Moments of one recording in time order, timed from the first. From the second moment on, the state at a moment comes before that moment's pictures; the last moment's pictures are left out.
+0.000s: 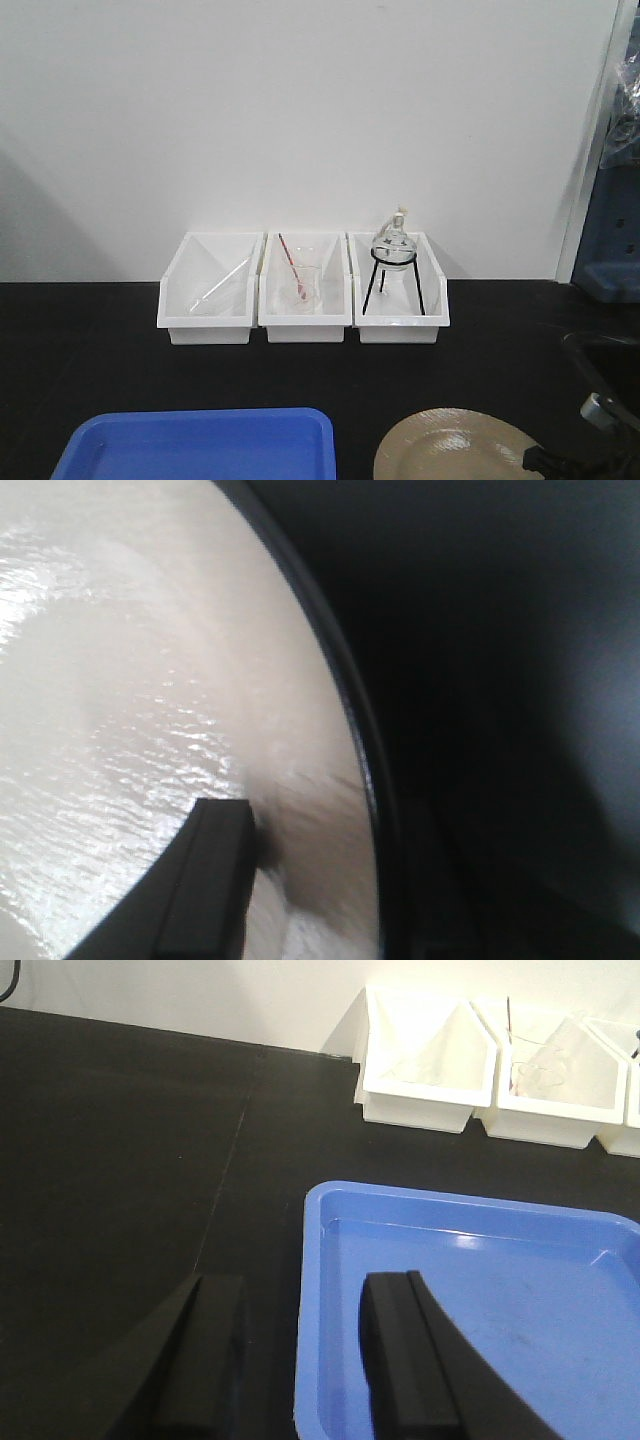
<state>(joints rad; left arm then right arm) -0.02 0.31 -0.29 0.10 0.37 -0.22 -0.15 1.77 -0.85 0.84 0.53 -0.45</state>
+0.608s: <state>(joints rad) -0.02 0.31 -0.29 0.10 0.37 -0.22 -0.15 1.50 -0.86 0.78 0.57 -0.53</state>
